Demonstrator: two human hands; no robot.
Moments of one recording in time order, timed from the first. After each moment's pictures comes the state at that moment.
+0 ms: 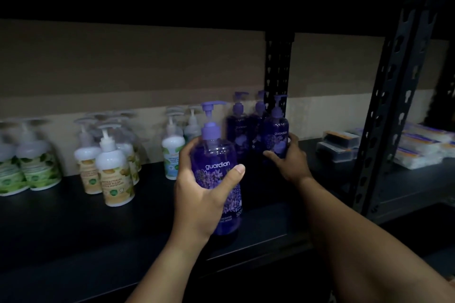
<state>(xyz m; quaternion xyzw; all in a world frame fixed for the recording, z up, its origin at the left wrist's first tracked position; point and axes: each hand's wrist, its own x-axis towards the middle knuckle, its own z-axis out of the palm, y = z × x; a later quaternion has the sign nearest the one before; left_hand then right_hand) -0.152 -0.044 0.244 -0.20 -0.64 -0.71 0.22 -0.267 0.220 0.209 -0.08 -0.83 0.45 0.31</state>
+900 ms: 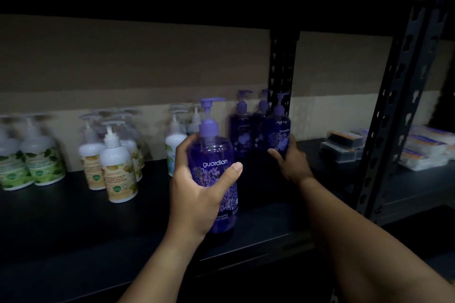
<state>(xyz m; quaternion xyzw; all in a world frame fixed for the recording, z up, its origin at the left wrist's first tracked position) -0.155 -0.056 0.242 -0.21 -0.64 -0.70 0.24 -0.272 0.215 0.210 -0.13 -0.87 0.40 0.24</state>
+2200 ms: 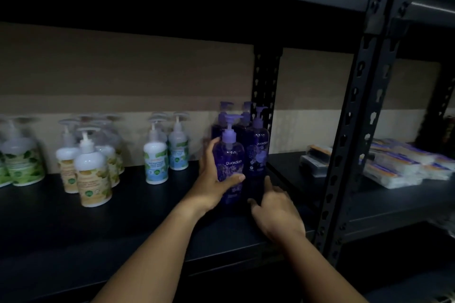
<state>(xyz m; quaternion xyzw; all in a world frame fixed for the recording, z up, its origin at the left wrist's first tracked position) -0.232 0.023 0.226 -0.29 -0.74 -0.60 0.07 -0.160 0.184 0.212 -0.15 -0.96 0.22 0.12</state>
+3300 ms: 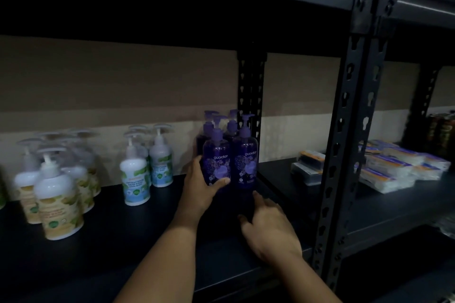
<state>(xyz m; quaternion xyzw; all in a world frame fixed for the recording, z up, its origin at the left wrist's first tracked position) -0.319 0.051 0.197 -0.20 -0.77 -0.58 0.17 -0.161 0.185 0.214 -0.14 -0.95 0.24 0.13</state>
